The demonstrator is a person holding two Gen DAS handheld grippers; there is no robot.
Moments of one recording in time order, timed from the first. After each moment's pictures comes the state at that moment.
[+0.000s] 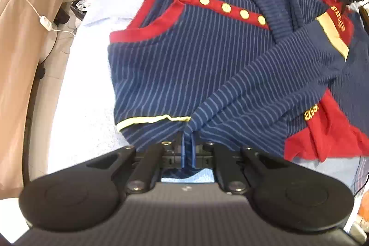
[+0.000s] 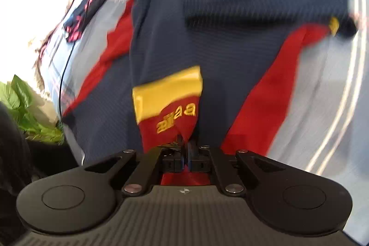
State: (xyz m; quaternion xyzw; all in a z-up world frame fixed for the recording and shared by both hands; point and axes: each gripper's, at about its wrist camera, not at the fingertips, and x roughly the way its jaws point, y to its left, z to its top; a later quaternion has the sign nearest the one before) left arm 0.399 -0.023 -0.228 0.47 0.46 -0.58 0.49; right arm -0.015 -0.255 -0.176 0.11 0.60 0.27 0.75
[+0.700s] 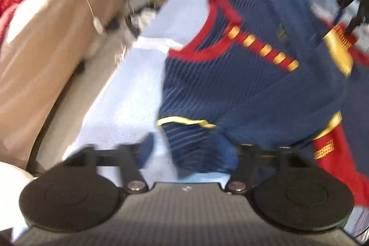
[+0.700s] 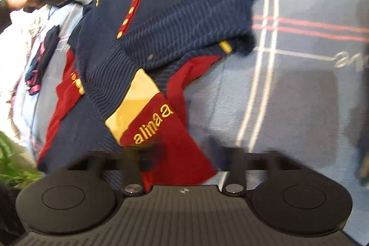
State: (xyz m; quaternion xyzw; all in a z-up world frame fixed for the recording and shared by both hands) left arm 0.390 0.014 -0.192 0.36 0.42 -0.53 0.64; right arm 0.002 -0.321 -0.190 0.16 0.59 0.14 0.78
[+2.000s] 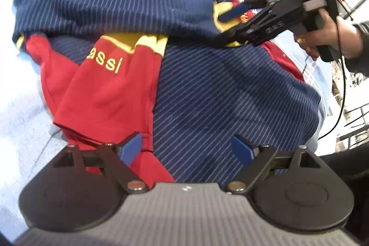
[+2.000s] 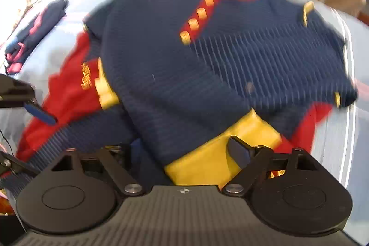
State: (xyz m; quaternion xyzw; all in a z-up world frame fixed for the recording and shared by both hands) left arm 0.076 0.049 -0.272 0.13 0.52 -0.50 0.68; right arm 0.044 -0.172 -0.211 0.04 0.54 0.12 0.84
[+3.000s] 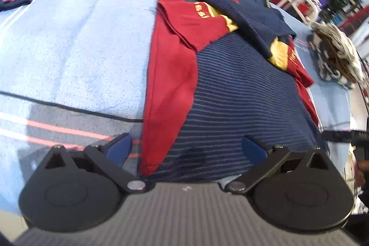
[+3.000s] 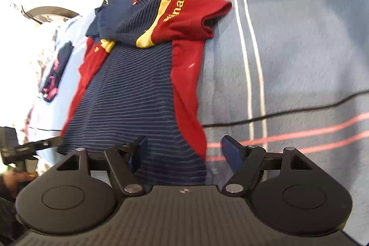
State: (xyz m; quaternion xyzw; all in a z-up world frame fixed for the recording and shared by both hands) left arm -0.048 0.157 -0.274 -0.11 0.54 -0.24 0.80; right arm -0.181 -0.270 -0.206 0.31 0.52 0.07 0.79
